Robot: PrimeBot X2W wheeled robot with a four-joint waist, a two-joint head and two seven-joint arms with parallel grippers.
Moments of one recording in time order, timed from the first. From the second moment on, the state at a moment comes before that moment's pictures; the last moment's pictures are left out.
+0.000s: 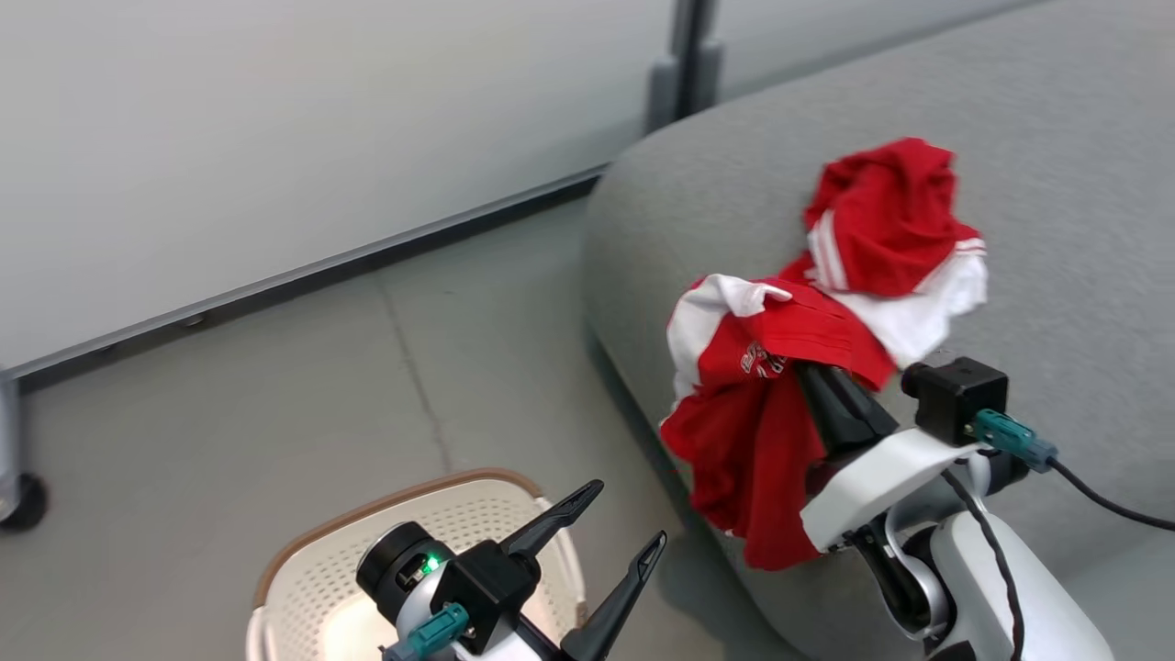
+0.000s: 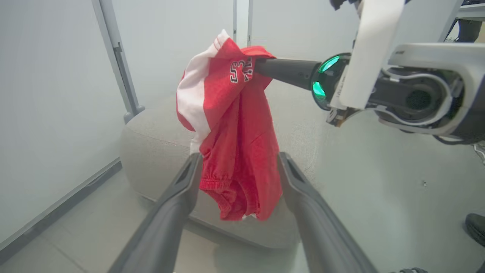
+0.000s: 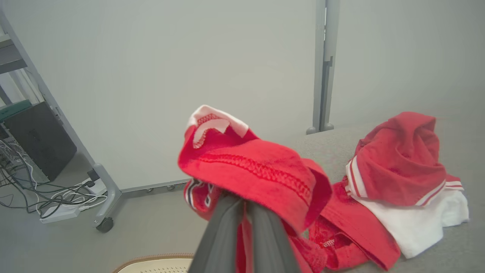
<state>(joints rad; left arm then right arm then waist) -0.14 0.27 -0.71 -0.04 -0.37 -0.04 -0.04 -0.36 -0.10 0.36 0.33 0.40 0.13 -0.10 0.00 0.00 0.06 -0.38</state>
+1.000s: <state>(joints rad) -0.28 0.29 -0.72 -0.12 -0.33 -0.05 0.01 -0.53 -0.16 0.11 0.30 0.41 0.13 -0.18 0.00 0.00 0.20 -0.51</state>
